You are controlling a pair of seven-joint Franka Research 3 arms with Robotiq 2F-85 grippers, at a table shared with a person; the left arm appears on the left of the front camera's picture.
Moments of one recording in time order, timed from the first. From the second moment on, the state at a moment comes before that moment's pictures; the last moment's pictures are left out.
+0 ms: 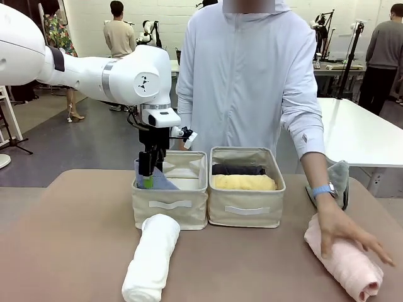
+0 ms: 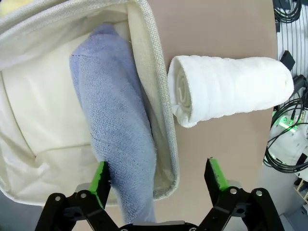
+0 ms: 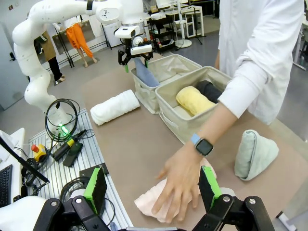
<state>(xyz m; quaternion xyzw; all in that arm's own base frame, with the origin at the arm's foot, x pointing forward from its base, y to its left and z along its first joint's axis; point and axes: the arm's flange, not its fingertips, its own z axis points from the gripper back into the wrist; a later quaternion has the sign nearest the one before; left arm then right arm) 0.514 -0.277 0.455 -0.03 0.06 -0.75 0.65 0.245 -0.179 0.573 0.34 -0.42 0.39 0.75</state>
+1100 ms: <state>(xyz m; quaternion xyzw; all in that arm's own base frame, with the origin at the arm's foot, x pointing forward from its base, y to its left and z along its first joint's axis) 0.440 -0.048 0.676 -0.09 -0.20 -0.67 0.71 0.245 -0.180 0.573 0.34 -0.42 0.39 0.75</state>
